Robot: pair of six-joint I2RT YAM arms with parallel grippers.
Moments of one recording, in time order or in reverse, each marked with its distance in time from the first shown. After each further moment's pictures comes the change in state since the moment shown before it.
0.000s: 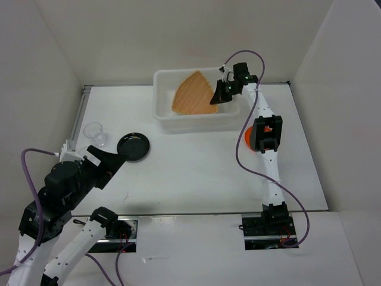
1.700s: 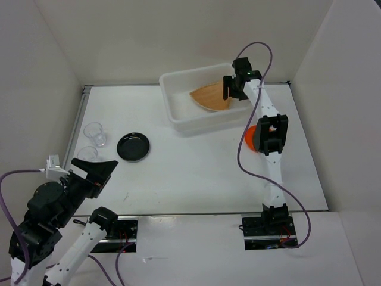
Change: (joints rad) left arm 0.000 -0.180 -0.005 -0.033 -0.033 -0.075; right arm 0.016 -0.155 -0.162 -0.032 0.726 0.044
